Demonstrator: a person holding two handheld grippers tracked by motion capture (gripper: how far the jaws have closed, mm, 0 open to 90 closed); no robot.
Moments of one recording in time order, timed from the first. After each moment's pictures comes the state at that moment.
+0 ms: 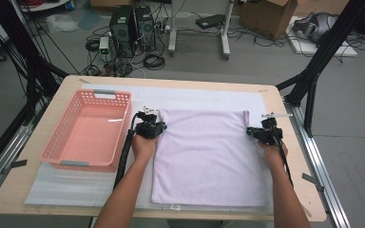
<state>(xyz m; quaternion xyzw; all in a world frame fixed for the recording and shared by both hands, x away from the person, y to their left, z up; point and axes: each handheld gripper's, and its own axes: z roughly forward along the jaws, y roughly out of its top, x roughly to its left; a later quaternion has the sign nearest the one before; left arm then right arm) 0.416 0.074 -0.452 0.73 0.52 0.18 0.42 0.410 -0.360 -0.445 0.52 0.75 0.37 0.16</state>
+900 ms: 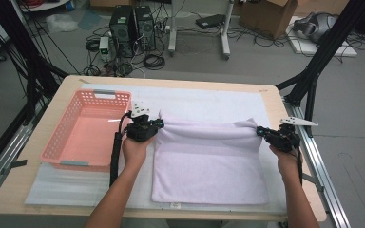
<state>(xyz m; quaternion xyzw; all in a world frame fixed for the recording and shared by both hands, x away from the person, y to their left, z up) 0.366 0.092 -0.401 0.71 0.47 0.18 0.50 0.351 -0.378 -0.402 0.48 0.72 0.46 0.19</state>
